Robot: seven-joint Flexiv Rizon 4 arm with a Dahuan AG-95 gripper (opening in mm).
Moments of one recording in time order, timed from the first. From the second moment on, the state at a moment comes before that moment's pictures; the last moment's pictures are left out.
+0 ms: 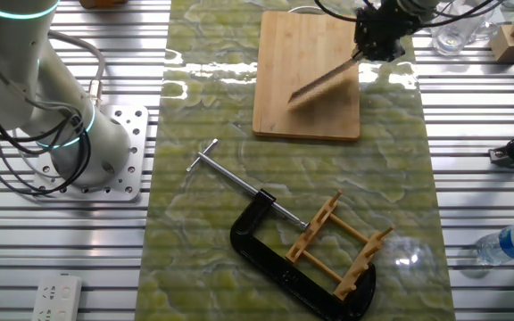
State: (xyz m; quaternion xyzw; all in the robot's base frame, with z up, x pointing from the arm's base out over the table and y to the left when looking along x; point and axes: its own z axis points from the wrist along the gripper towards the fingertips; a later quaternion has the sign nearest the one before) arm 0.564 0.161 0.118 0.33 -0.93 -0.09 0.12
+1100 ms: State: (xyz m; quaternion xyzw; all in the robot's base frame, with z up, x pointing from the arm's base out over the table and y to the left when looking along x) arm 0.531 0.107 0.167 0.54 -0.83 -0.07 0.14
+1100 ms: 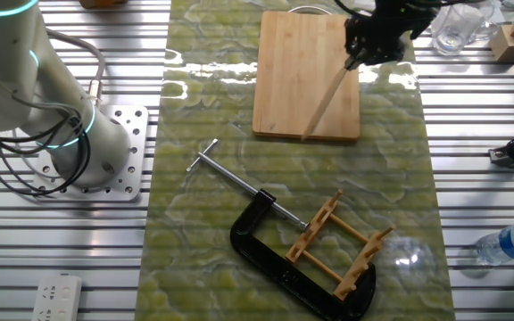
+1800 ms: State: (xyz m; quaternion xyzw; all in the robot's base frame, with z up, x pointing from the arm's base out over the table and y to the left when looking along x) arm 0.520 0.121 0.187 0.59 -0.79 -0.01 0.16
